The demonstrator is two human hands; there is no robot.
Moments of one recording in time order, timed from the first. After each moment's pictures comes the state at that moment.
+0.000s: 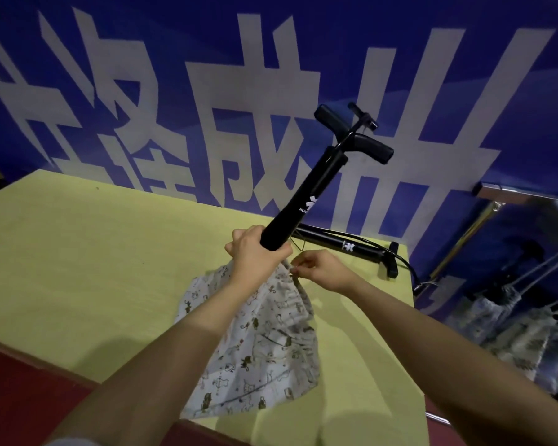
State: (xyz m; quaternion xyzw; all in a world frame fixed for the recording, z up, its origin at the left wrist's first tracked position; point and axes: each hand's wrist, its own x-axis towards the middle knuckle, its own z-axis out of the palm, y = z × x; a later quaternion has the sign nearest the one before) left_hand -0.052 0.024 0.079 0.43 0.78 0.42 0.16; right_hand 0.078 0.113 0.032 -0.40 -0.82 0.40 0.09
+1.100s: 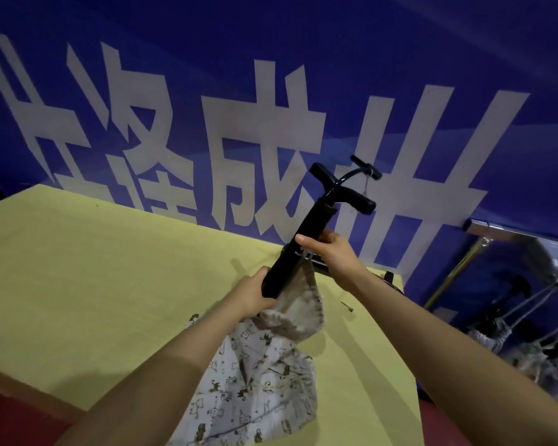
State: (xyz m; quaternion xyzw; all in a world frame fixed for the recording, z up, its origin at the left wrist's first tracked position) left_hand -0.093 0.027 0.045 0.55 0.75 0.18 0.31; right_hand 0.063 0.120 0.106 -0.38 -0.63 0.60 0.32
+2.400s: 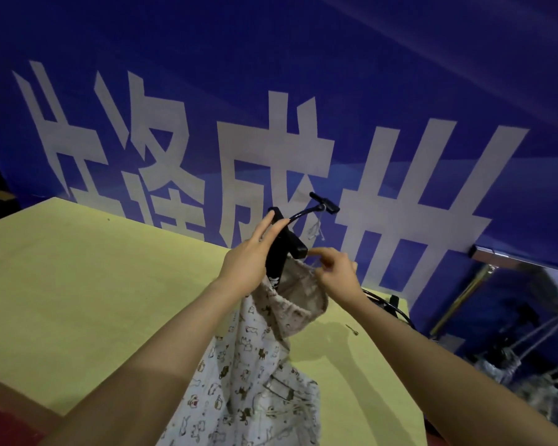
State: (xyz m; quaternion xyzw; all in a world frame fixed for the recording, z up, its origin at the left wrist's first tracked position) left_hand -0.108 0.031 0.131 0.64 0.75 0.19 -0.03; right_hand 0.055 0.126 0.096 -0.45 -0.80 0.27 0.29
